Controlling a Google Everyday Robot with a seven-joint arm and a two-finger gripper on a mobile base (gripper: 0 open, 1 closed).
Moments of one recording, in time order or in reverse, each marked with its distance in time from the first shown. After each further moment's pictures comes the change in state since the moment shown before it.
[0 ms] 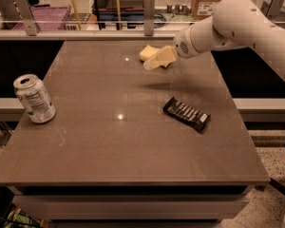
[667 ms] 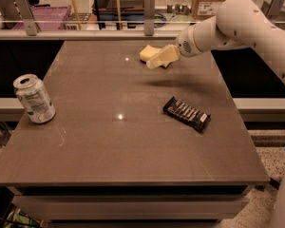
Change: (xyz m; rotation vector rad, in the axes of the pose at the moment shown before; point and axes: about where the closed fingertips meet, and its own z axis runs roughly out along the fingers) arm 0.001 -0.015 0.004 -0.019 -0.026 -0.014
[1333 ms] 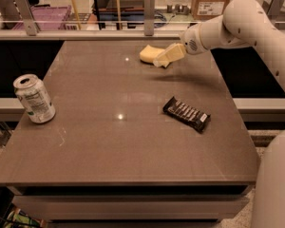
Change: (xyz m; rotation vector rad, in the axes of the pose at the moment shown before) arm 0.004 -0.030 0.007 -0.046 -0.036 -0.054
